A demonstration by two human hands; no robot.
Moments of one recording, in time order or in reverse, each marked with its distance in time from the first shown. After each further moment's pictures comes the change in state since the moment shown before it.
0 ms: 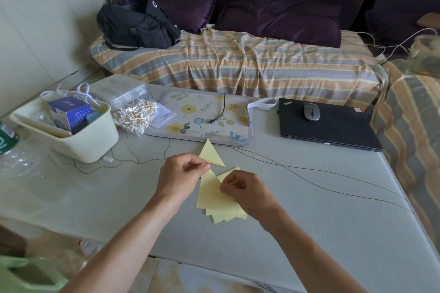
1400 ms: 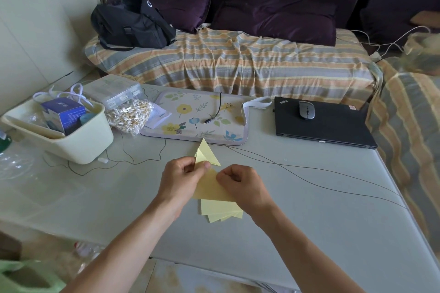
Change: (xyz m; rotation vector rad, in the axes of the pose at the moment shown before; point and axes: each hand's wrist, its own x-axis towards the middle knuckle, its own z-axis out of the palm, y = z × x) left_hand -0.007 -0.001 0.015 -0.083 -0.040 -0.006; right_hand -0.001 -0.013 0.000 0.086 0.082 -0.019
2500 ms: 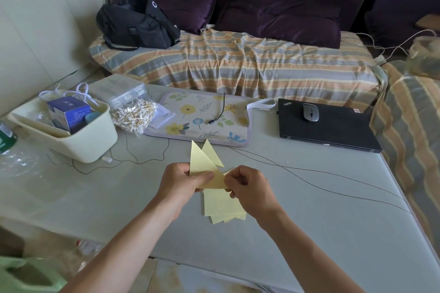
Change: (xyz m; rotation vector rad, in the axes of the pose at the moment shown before) left_hand 0.003 -0.003 -0.011 -0.040 -0.026 -0.140; right_hand 0.000 0.005 -0.003 -0.007 0.022 -0.015
